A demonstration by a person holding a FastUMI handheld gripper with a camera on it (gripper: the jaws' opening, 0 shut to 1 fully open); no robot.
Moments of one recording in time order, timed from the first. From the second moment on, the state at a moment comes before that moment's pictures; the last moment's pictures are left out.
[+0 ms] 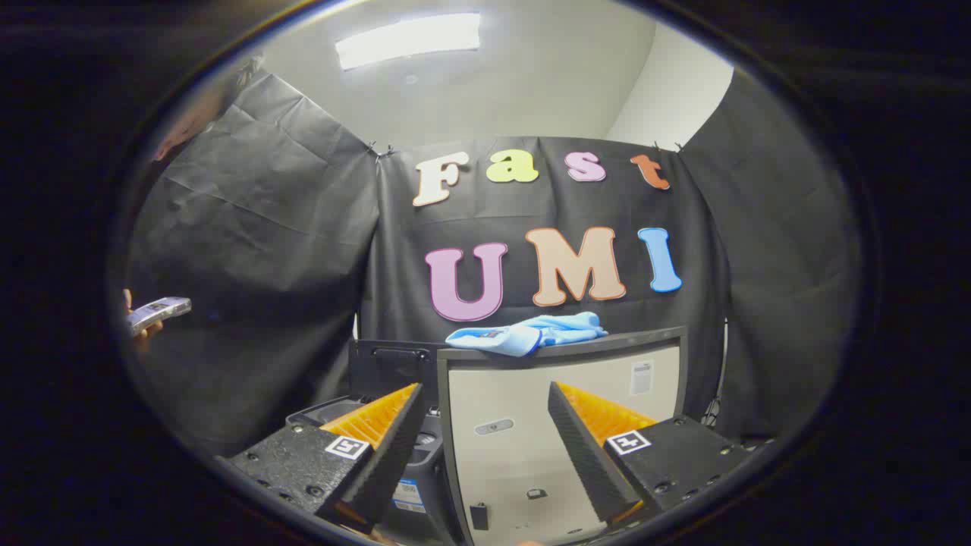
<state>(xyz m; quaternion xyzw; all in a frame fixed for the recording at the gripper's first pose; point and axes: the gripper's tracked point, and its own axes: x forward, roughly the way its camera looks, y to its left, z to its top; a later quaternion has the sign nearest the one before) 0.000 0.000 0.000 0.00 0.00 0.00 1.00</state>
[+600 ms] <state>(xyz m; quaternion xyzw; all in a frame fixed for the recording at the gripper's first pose) -0.004 -0.011 0.035 -0.05 -0.01 -0.04 1.00</state>
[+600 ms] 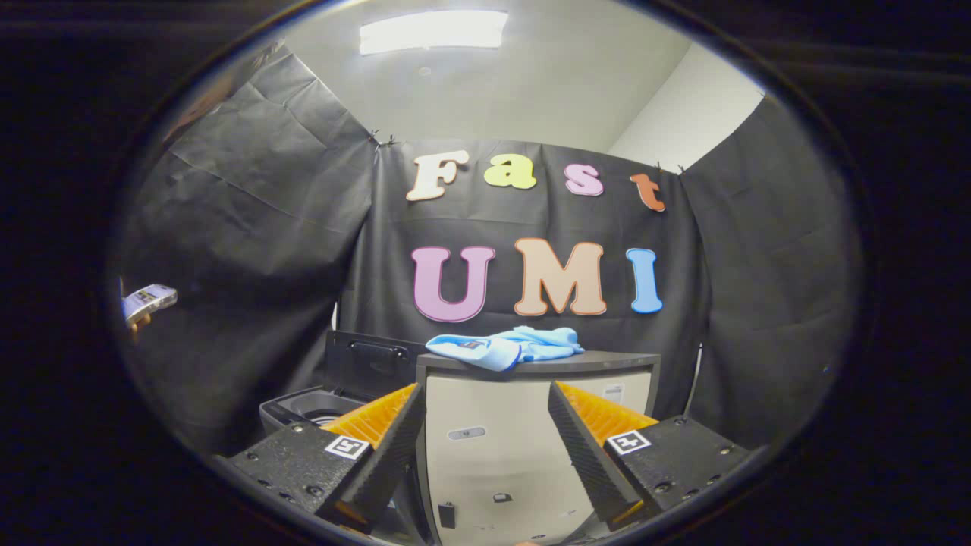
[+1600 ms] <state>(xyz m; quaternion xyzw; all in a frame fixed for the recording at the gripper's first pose) 0.157 -0.033 0.113 -0.04 -0.04 -0.05 1.00</state>
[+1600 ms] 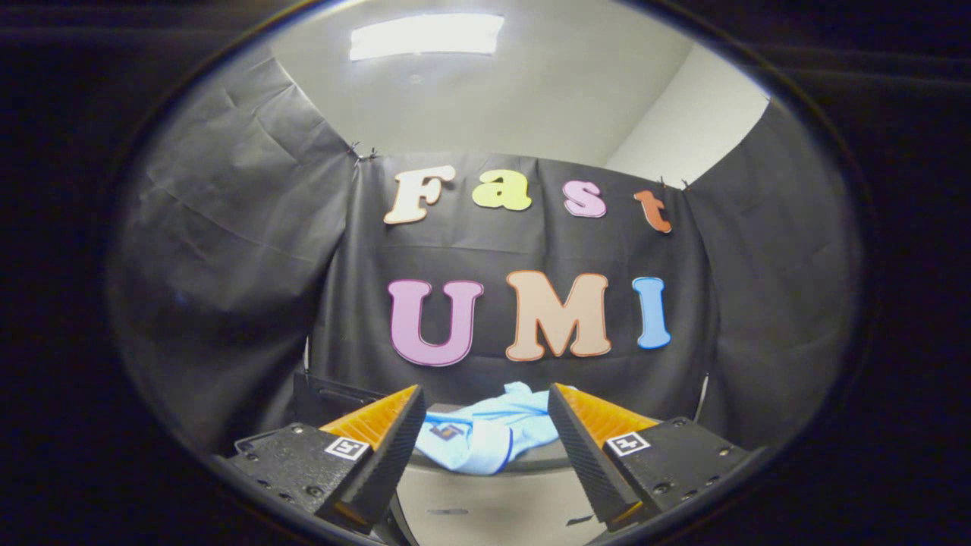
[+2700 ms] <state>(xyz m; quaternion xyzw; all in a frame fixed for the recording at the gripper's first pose) 0.304 -0.115 -0.054 0.03 0.32 -0.10 0.94</state>
